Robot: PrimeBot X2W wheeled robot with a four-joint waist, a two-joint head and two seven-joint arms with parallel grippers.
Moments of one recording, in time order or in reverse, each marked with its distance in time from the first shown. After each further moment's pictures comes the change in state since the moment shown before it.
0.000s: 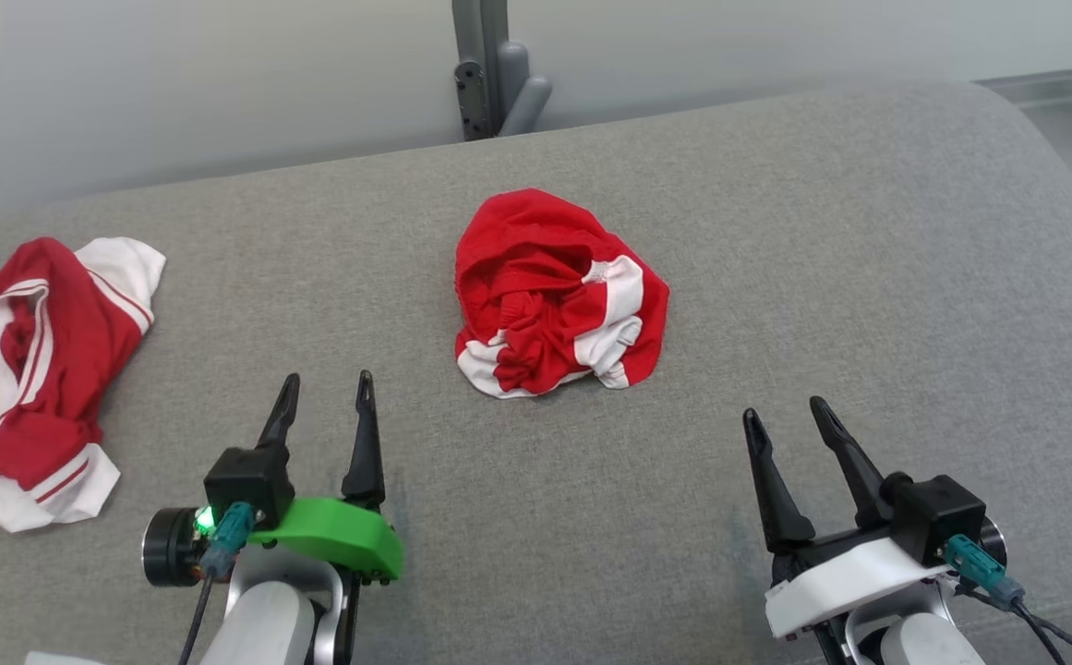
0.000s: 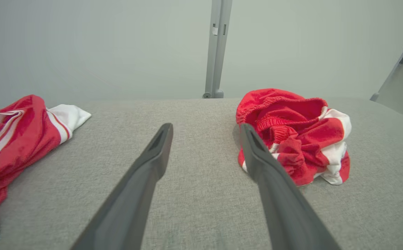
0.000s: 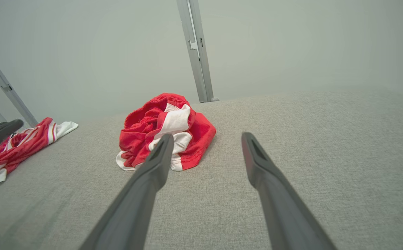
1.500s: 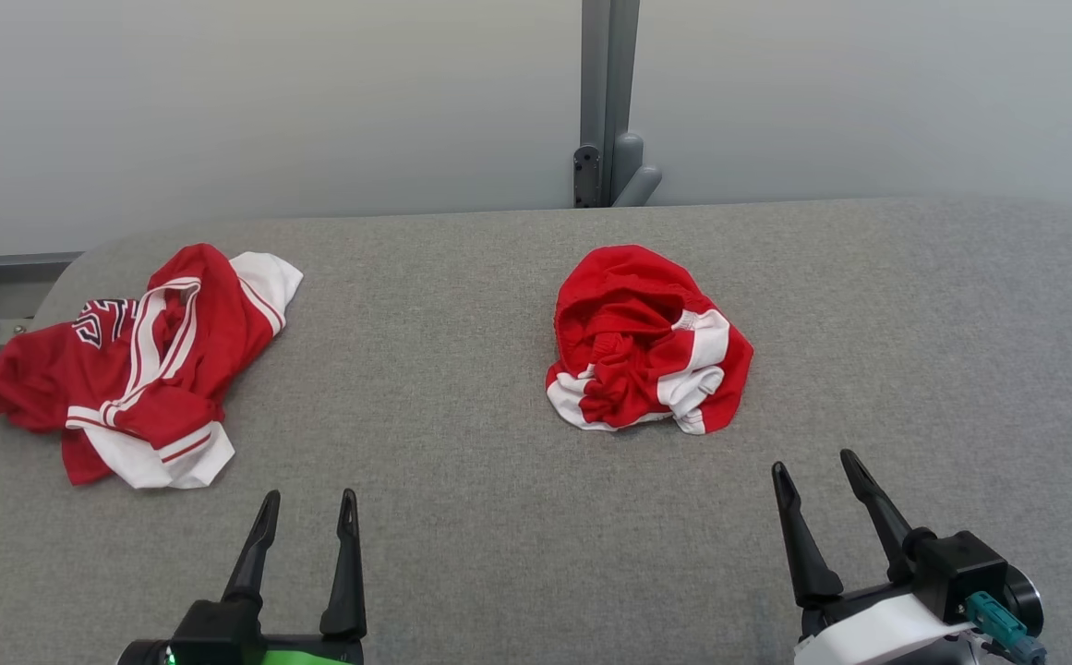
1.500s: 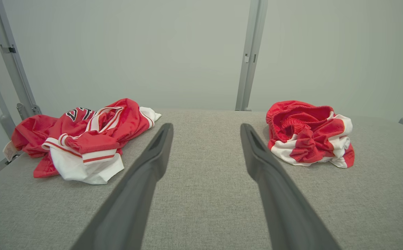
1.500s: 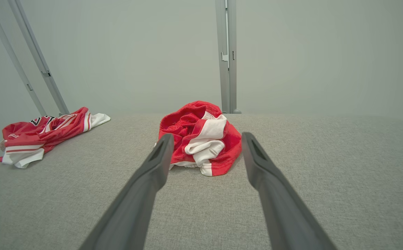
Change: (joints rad) left arm 0.398 -0.058 0.207 -0.323 0.212 -0.140 0.000; right arm 0.127 0.000 -0.053 -0.047 -0.093 0.000 0.000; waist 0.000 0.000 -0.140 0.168
